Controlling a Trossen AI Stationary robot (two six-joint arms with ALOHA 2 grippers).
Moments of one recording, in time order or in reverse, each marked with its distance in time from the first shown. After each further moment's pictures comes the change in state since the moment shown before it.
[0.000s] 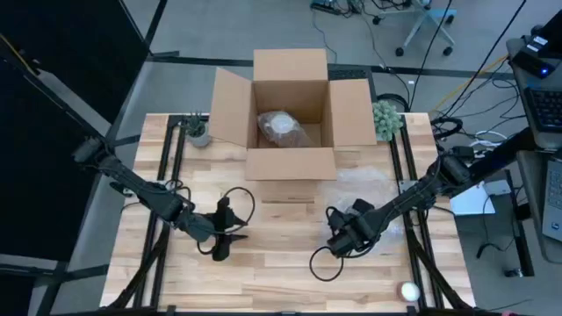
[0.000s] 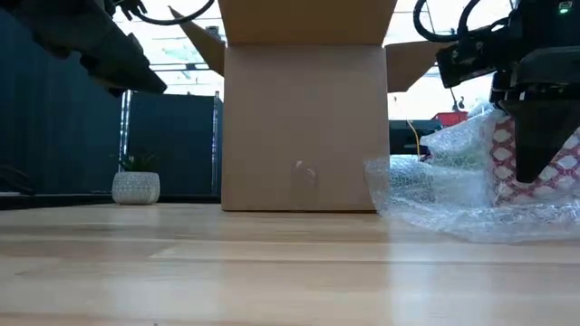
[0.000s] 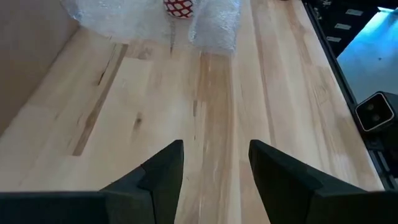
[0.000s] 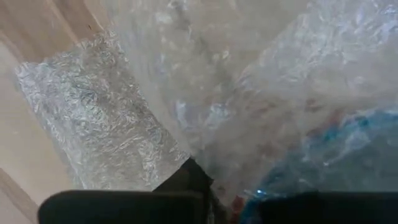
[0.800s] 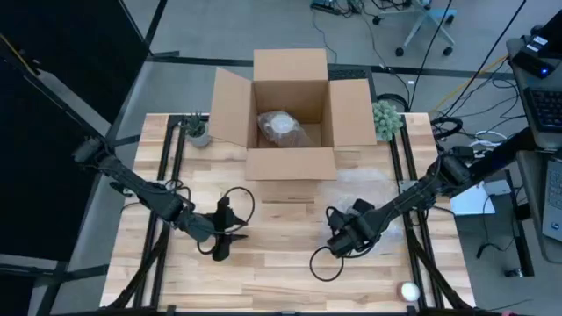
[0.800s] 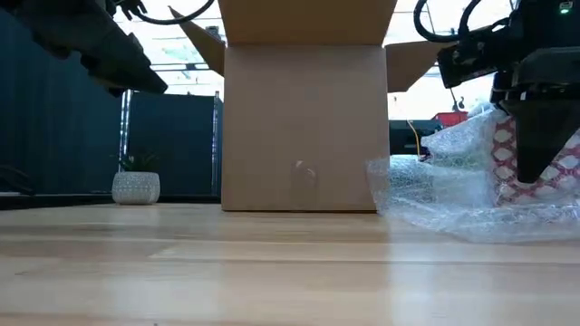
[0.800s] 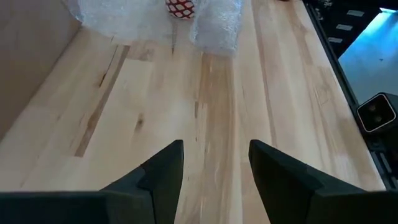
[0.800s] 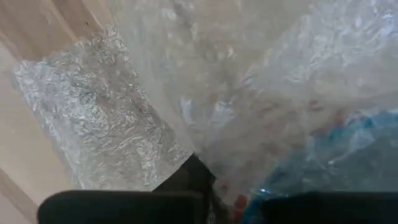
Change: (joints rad) left arm 0.000 0.000 0.000 0.000 -0.009 0.004; right arm 0.000 0.000 0.000 -0.009 0.001 -0.002
